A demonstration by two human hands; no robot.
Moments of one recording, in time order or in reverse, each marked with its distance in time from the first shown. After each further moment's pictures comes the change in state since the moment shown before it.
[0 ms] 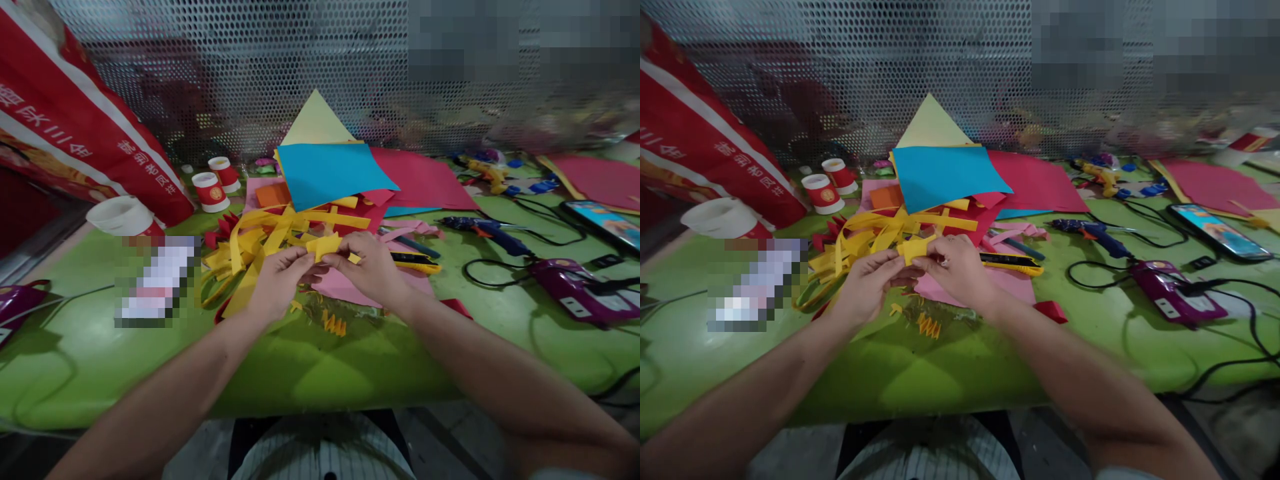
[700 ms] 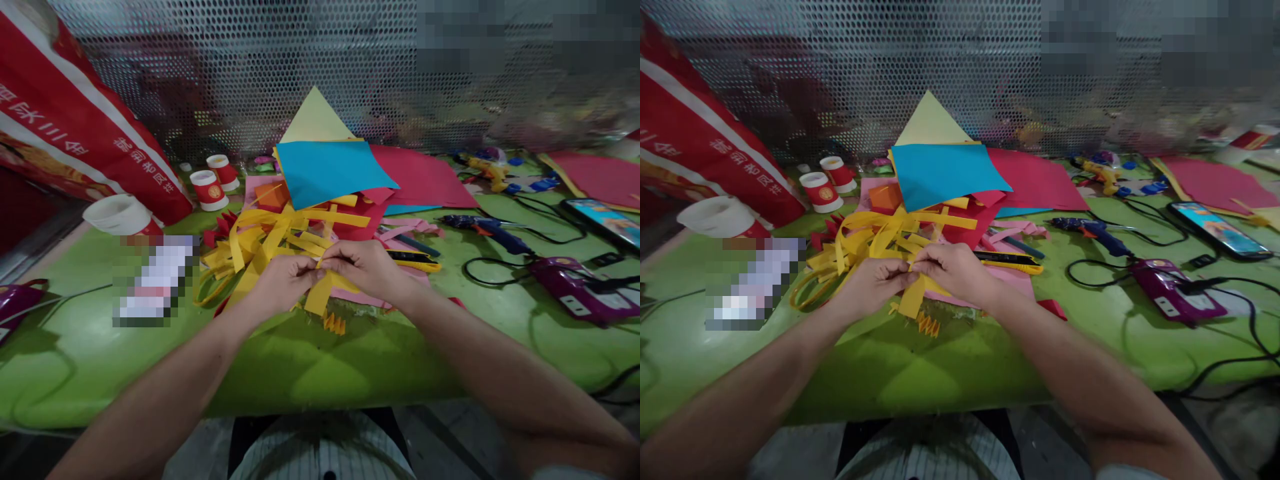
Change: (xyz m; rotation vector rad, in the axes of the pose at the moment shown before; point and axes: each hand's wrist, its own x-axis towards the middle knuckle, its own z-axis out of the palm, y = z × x) left_hand 0.003 0.010 -0.007 0.640 -0.193 0.117; right_hand 0.001 0.000 -0.009 0.158 -0.240 0.008
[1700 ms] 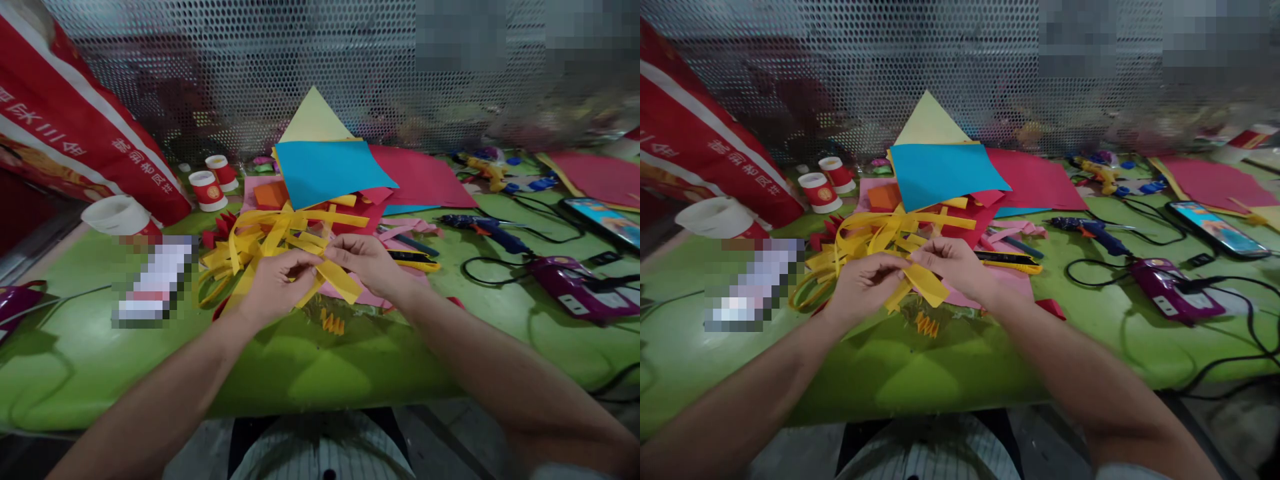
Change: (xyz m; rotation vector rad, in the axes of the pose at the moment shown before) left_hand -0.008 -0.007 0.005 0.004 0.255 0.249; right_hand 0.003 -0.002 0.007 0.735 0.024 0.412
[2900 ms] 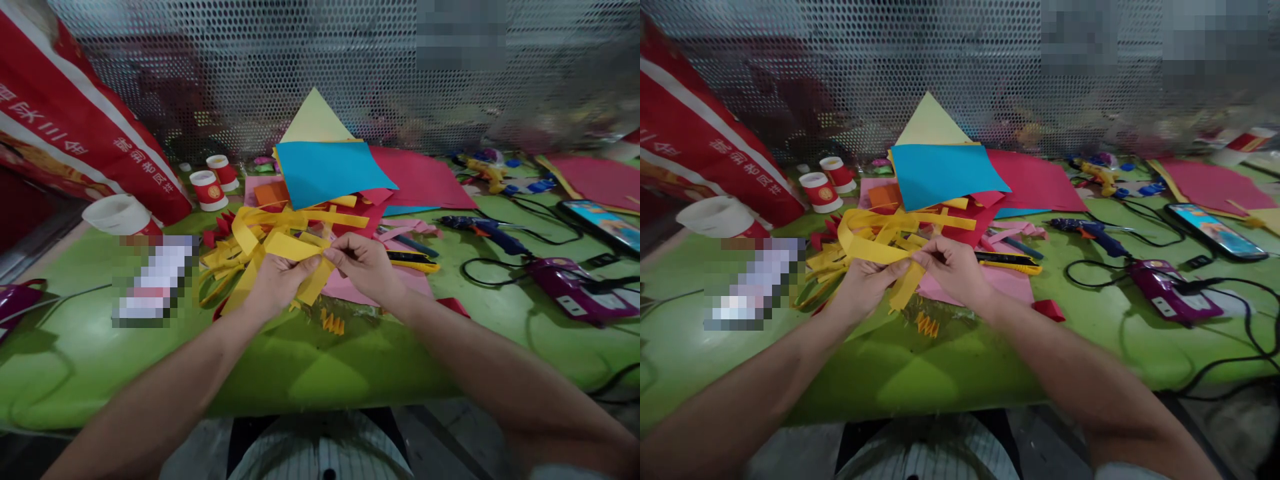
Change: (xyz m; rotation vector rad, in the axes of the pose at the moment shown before) left_hand 0.006 -0.006 0.008 -0.326 0.040 -0.201; right_hand -0.002 0.010 0.004 -0.377 0.179 -0.332
